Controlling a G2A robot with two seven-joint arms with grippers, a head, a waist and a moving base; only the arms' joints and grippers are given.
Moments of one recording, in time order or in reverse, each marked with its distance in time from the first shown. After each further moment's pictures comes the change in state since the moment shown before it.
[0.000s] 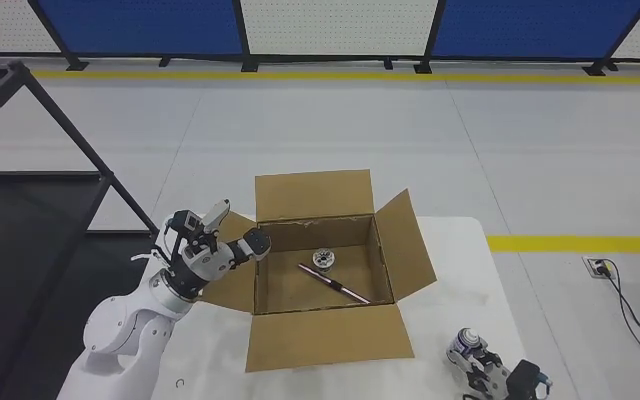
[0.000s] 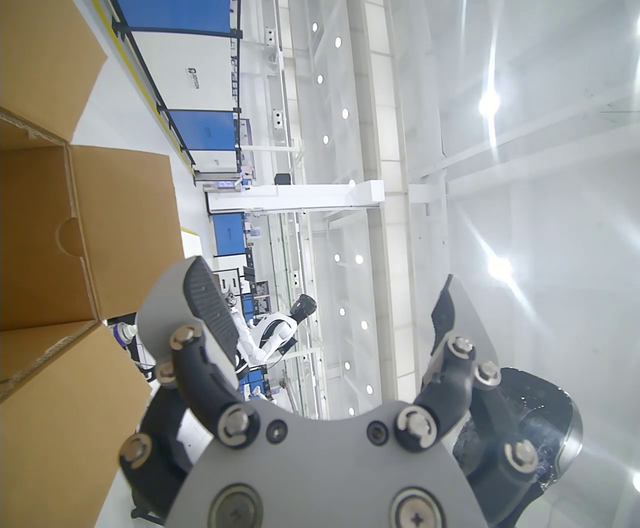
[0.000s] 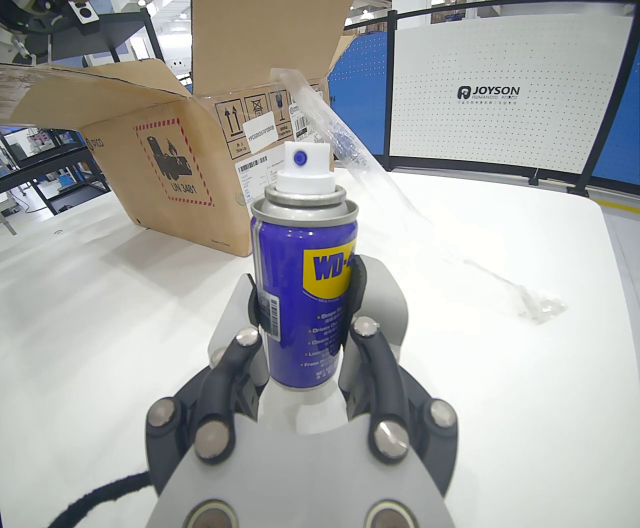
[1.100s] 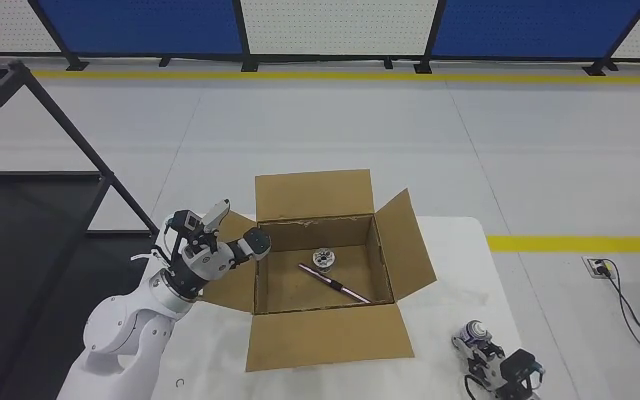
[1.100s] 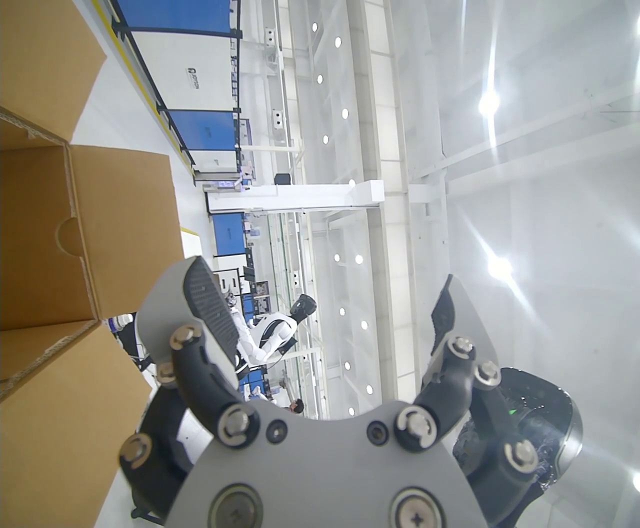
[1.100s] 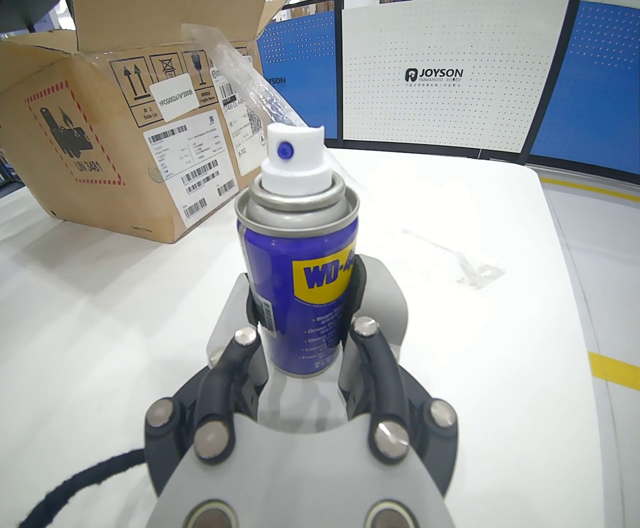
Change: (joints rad) left arm 0.000 0.000 0.000 0.000 0.000 0.000 0.000; right arm 0.084 0.021 -0.082 0.148 0.119 0.159 0.056
